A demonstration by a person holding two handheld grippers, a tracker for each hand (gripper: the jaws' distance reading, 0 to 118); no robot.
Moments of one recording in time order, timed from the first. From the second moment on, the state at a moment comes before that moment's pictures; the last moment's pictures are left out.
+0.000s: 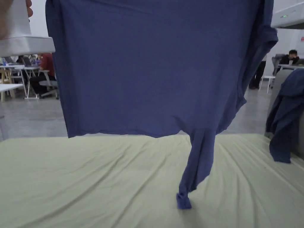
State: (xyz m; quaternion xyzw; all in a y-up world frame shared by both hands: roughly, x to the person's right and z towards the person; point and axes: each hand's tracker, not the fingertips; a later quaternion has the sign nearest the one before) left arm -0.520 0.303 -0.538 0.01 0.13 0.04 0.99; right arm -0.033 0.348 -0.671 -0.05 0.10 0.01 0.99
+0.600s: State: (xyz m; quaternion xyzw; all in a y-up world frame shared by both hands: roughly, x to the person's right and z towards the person) left arm -0.503 -0.131 -0.455 -0.32 0.11 0.09 0.94; right arm -0.006 -0.101 -0.623 -0.38 0.15 0.06 0.91
